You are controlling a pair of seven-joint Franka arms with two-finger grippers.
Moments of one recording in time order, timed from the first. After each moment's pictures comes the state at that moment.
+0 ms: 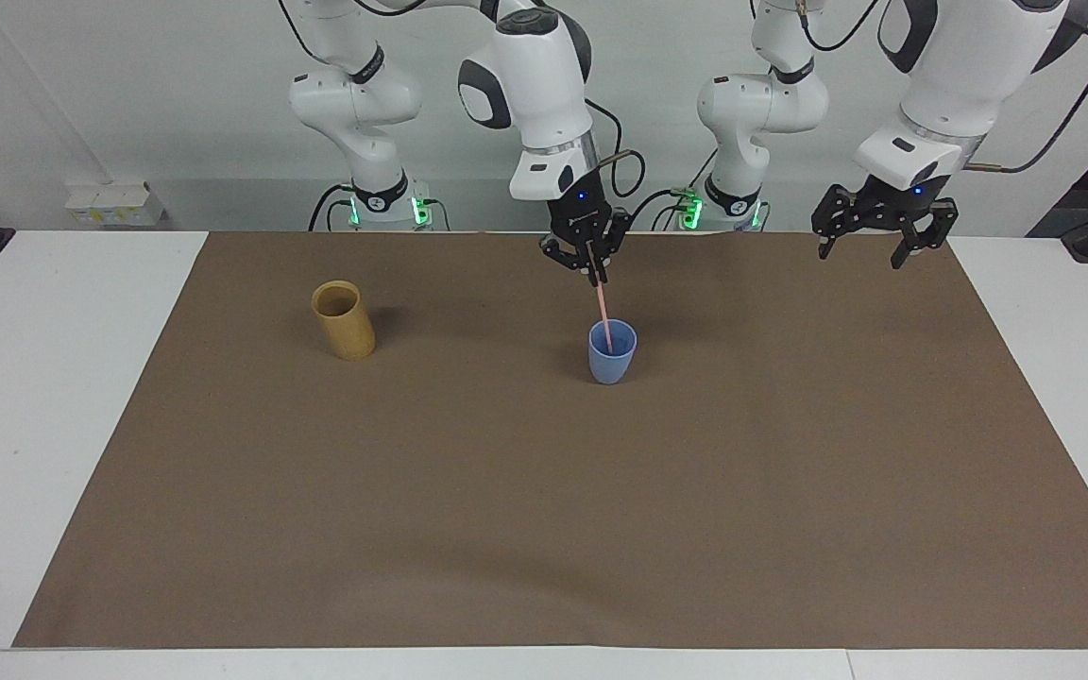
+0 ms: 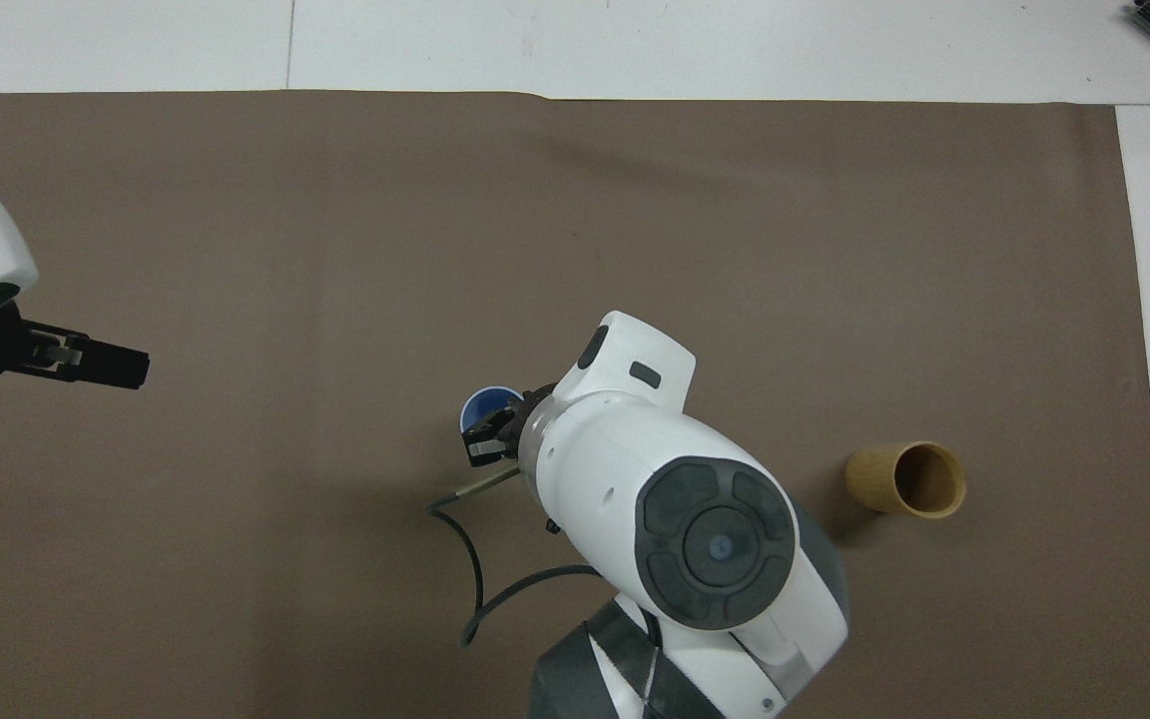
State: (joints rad) left arm -0.11 -0.11 -0.03 -1.73 0.01 1.65 0.14; right arm 0.12 0.08 0.58 -1.85 0.01 2.28 0.39
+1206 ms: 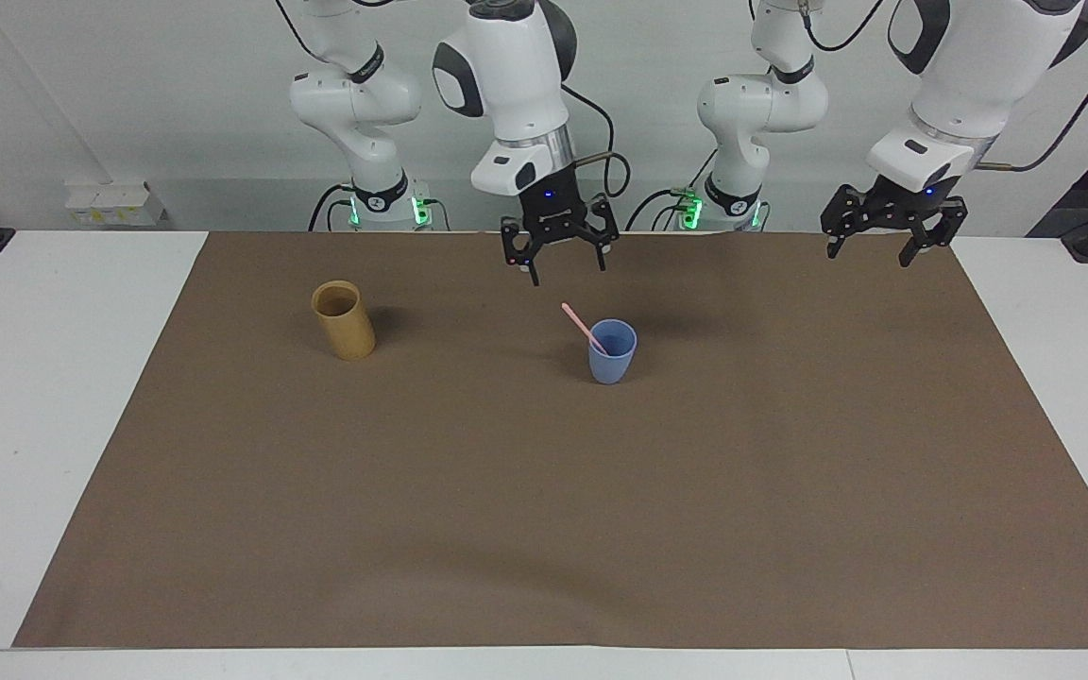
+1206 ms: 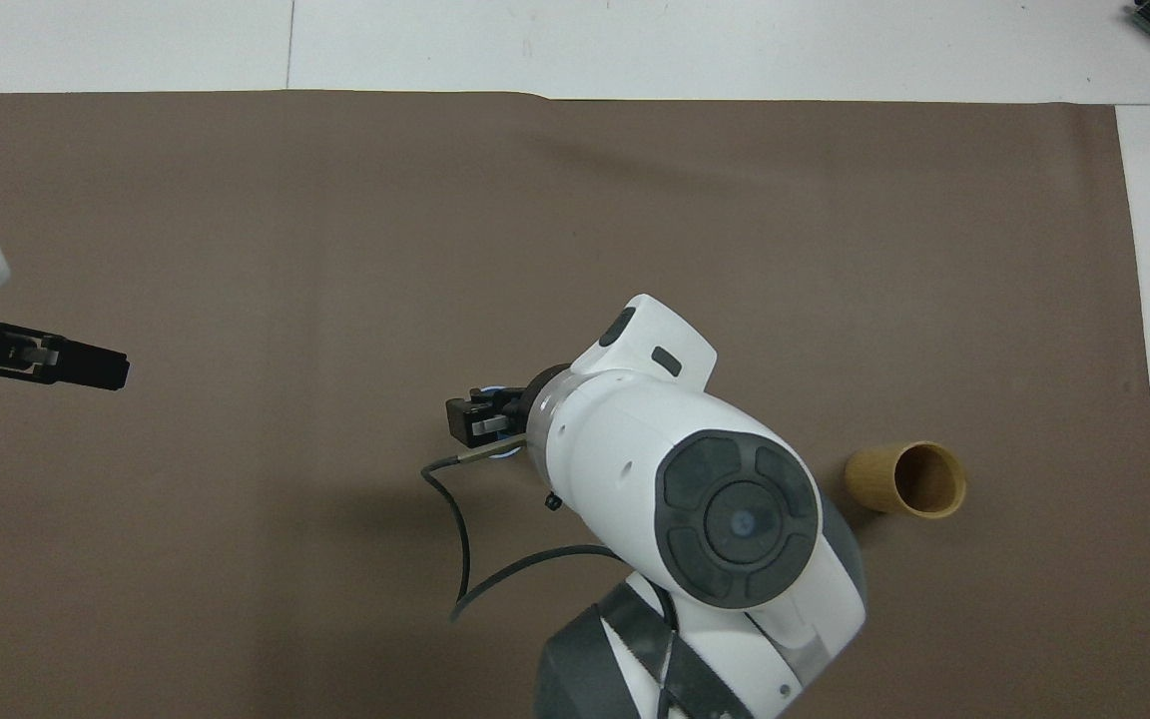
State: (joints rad) left arm -0.07 -0.11 -0.04 -1.73 0.01 1.64 0.13; right arm 0.03 0.02 0.55 -1.80 0.01 2.12 0.55
